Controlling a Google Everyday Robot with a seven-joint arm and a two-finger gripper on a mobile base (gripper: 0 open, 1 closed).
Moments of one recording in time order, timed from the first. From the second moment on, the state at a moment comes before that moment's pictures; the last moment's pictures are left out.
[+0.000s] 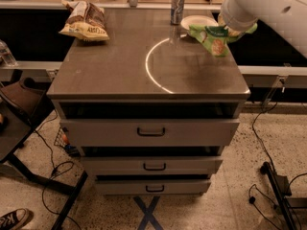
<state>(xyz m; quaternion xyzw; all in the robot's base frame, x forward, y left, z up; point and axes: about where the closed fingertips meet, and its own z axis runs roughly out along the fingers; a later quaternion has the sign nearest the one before) 0.741 -0.242 0.946 -0.83 0.37 -0.39 0.12</state>
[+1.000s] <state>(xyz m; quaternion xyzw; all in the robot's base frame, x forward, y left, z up) 0.714 -0.176 1.011 -0.84 0.30 -0.40 0.21</state>
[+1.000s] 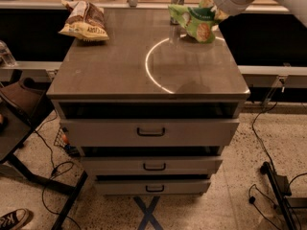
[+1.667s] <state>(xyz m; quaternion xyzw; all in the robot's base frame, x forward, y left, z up) 0.706 -0.140 1.021 -0.84 0.27 -0.38 0.26</state>
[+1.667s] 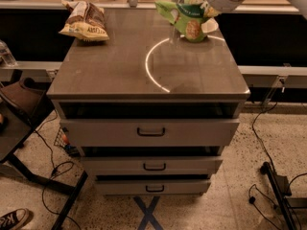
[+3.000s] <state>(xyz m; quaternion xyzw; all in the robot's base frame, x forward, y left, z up) 0.718 -0.003 0.965 -0.83 0.19 -0.28 0.44</state>
